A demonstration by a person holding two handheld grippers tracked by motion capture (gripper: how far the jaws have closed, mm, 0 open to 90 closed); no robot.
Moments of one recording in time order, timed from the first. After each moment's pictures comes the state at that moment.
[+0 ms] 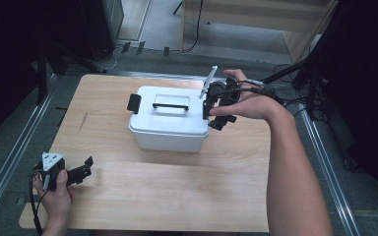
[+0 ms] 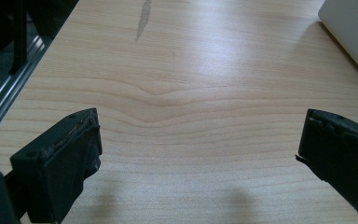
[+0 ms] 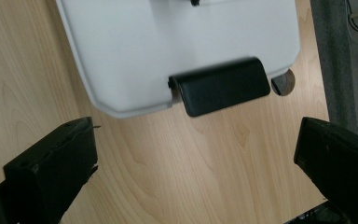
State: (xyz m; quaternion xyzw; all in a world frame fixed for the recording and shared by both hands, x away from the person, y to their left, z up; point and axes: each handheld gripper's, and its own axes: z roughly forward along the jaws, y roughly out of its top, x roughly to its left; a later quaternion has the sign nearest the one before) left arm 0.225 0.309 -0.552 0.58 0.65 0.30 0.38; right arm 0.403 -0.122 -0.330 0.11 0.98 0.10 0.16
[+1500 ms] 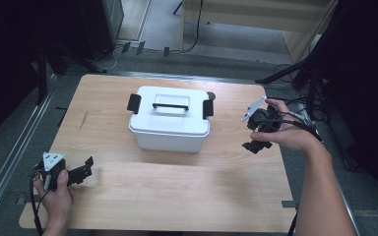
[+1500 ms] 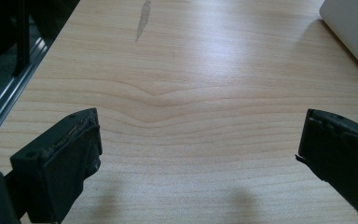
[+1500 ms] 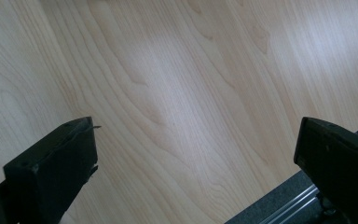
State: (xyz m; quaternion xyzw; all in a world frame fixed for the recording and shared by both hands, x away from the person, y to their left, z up) left arm 0.225 0.307 -0.552 0.59 0.65 0.31 0.37; right arm 0.374 -0.237 -0.387 0.20 0.96 0.12 0.16
